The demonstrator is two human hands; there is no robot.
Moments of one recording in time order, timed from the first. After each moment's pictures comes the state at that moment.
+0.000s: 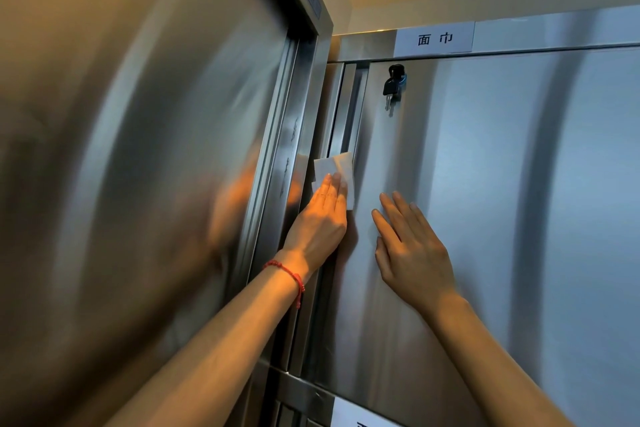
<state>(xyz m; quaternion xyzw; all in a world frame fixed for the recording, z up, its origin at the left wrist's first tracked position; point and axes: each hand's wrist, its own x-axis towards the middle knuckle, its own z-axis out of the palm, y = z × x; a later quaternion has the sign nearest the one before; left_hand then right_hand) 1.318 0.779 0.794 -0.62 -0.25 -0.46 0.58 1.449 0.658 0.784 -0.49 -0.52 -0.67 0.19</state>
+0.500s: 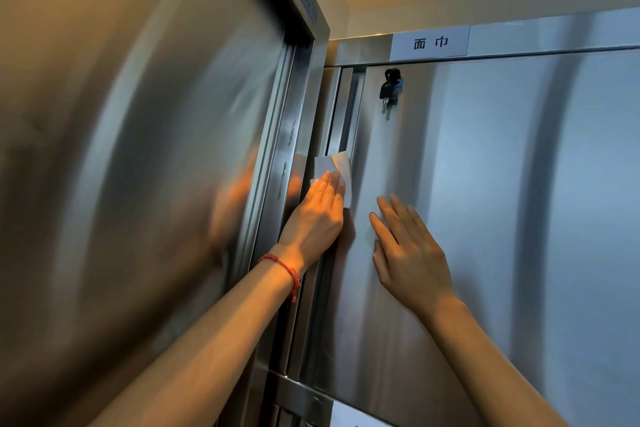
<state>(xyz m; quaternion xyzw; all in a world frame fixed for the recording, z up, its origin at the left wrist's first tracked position) 1.313 0.779 0.806 -0.63 -0.24 -0.47 0.57 1.448 0.658 0.784 -0.49 -0.52 -0.67 0.20</state>
